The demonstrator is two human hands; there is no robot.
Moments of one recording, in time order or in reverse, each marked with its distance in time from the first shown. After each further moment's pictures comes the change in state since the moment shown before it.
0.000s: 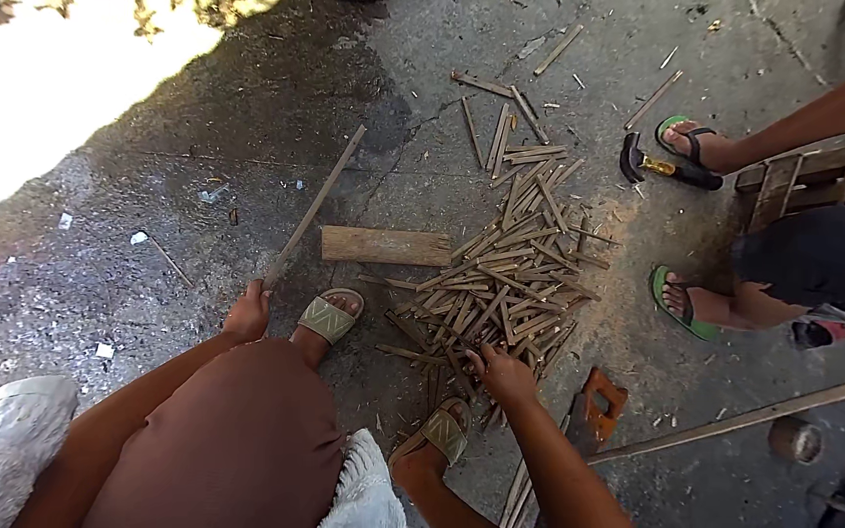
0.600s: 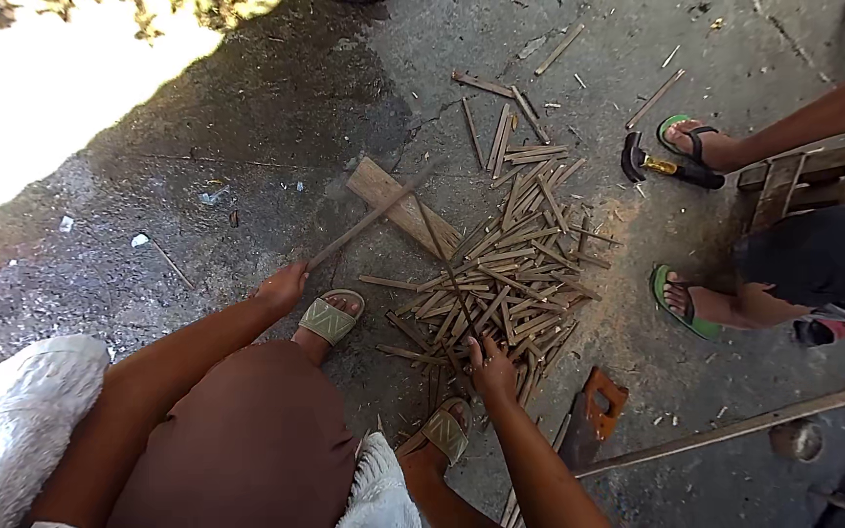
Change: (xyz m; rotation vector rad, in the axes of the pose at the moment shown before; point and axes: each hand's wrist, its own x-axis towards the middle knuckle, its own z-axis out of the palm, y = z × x) left_hand 0.033 0.067 -0.012 0.160 -0.110 0.308; right_hand 0.002 -0.026 0.012 0.474 0.291 0.136
